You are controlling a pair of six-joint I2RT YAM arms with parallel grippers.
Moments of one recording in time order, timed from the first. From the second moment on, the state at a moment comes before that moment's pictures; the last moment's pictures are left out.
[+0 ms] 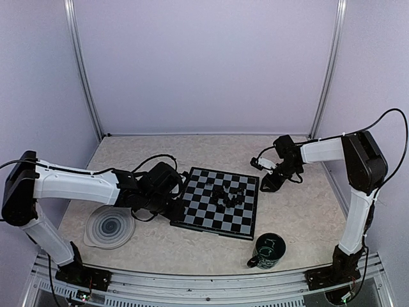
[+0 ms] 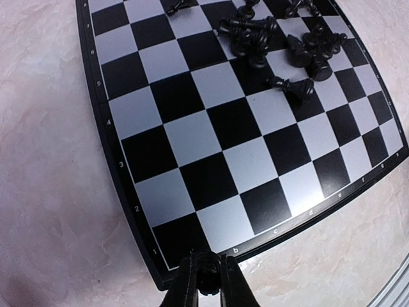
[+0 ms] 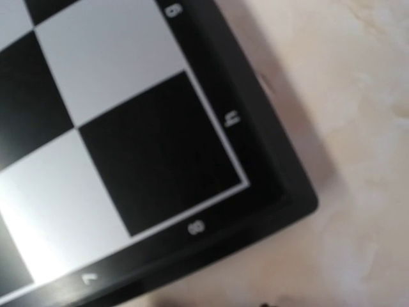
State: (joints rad) left arm -0.98 1.58 0.97 -0.33 -0.14 -0.38; right arm 0.33 1.94 1.21 -0.44 -0.26 -0.50
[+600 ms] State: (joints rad) left arm -0.98 1.67 0.96 -0.33 -0.17 -0.40; right arm 0.33 1.93 1.20 -0.42 -0.26 -0.51
